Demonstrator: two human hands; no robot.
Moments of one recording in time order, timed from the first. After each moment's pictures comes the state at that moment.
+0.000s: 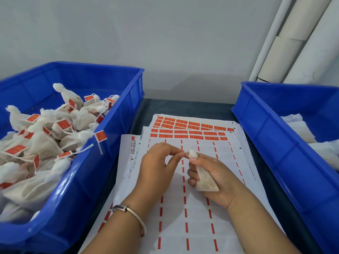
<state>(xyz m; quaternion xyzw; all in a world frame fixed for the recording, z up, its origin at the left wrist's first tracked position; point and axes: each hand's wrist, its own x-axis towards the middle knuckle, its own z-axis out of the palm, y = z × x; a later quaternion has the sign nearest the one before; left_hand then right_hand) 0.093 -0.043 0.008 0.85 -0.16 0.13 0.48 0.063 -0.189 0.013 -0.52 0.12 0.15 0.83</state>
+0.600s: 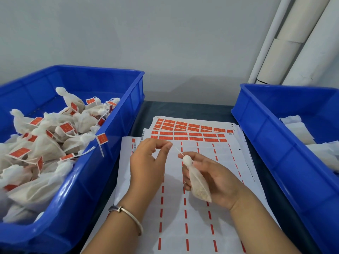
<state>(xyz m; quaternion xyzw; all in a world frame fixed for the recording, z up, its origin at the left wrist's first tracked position) 0.093 -0.038 0.022 0.82 -0.04 0.18 0.55 0.055 -0.191 0.024 -0.54 0.02 0.21 0.81</state>
